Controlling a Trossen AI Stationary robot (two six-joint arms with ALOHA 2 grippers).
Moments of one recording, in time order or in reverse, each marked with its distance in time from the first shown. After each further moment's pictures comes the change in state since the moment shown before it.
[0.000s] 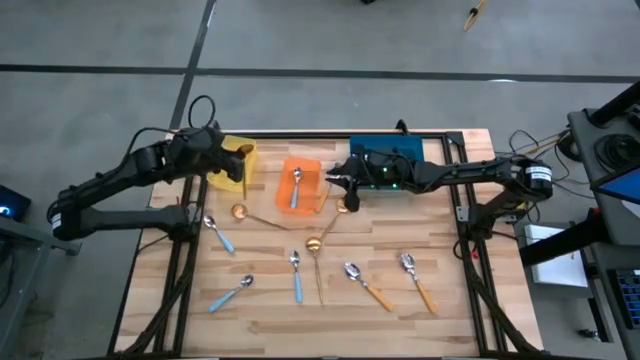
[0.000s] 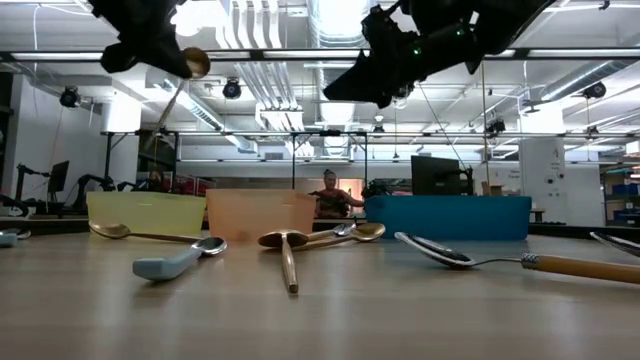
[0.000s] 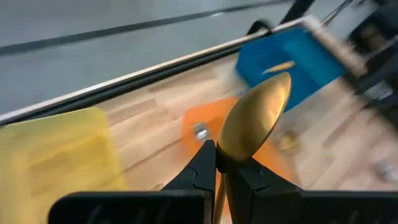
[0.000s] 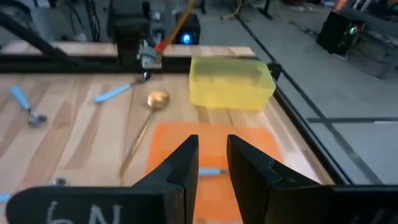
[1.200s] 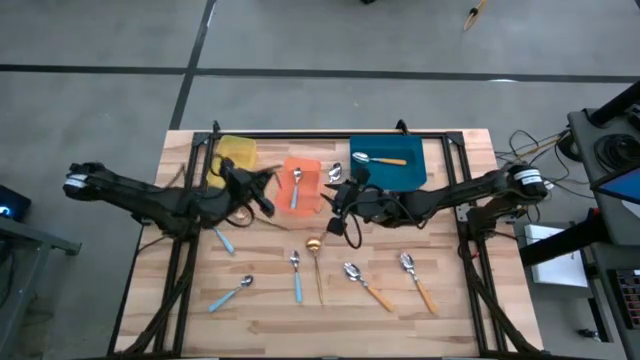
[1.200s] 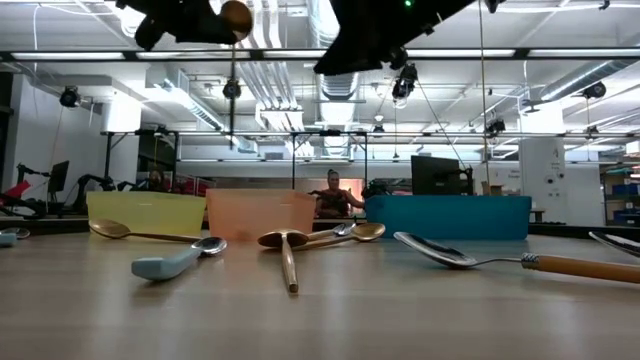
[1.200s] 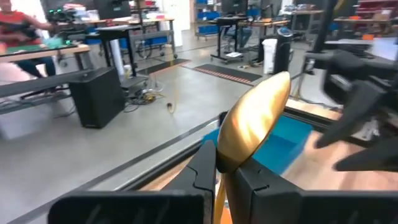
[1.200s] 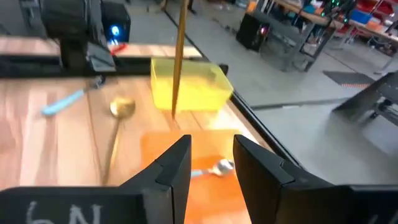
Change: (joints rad) left arm -0.619 0.168 -0.271 0.866 -0.764 0.371; right arm 0.334 0.068 0.158 -0.188 0.686 0.063
